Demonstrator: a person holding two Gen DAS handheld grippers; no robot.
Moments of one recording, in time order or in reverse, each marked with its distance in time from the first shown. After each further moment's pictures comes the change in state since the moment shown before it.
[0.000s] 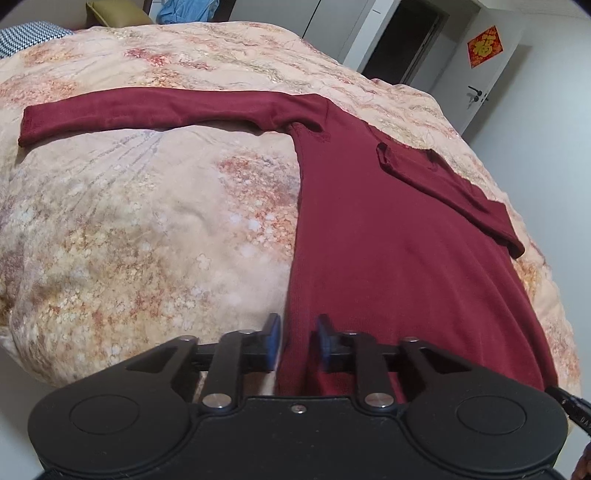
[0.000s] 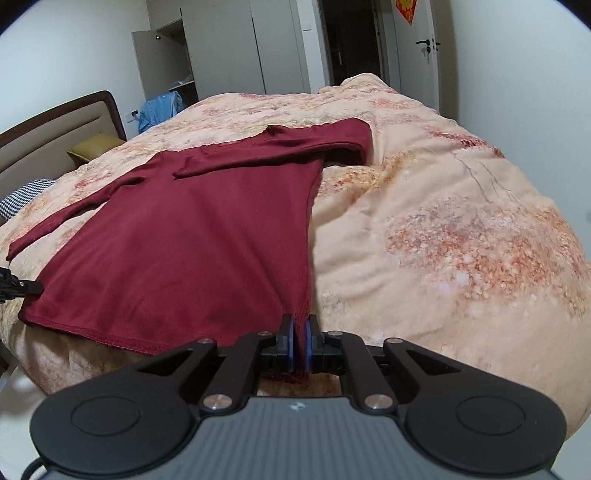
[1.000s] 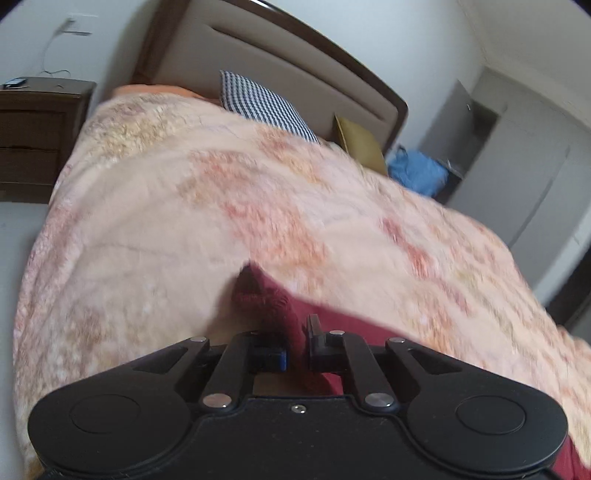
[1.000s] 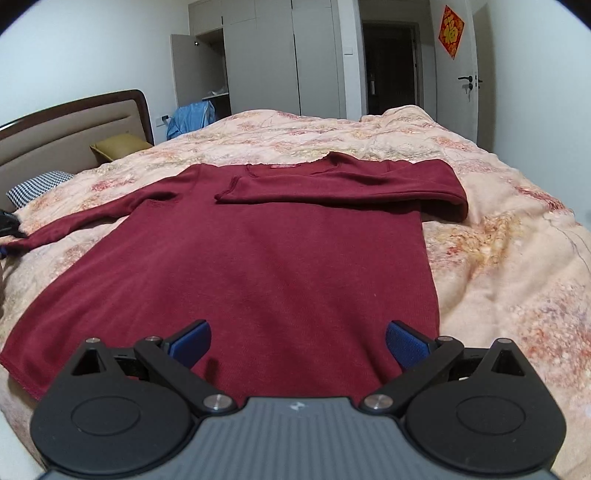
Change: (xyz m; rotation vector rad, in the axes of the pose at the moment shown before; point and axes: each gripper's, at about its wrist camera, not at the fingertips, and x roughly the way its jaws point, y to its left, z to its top) left arm 0.023 0.180 0.140 -0.539 -0.600 0.534; right arm 0.085 0.081 0.048 -0.116 -0.086 0.051
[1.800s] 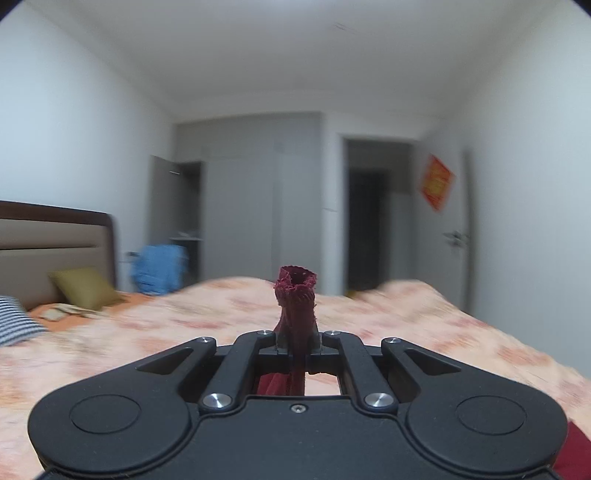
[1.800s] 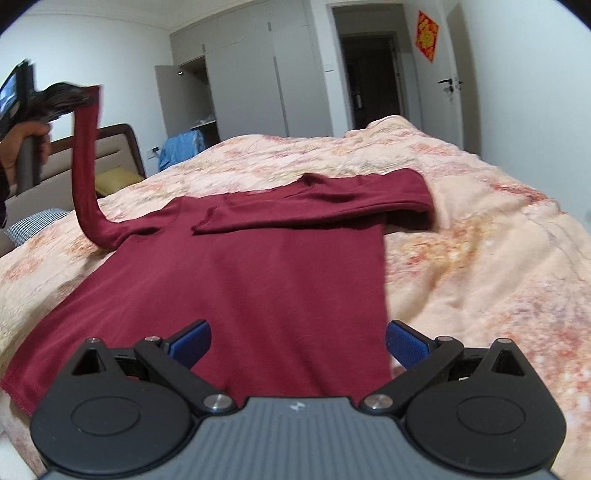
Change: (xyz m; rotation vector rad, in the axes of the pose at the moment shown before) left arm -0.113 -0.341 -0.039 0.693 -0.228 -0.734; right arm -0.012 -0.045 -0.003 0.097 -0.079 0.005
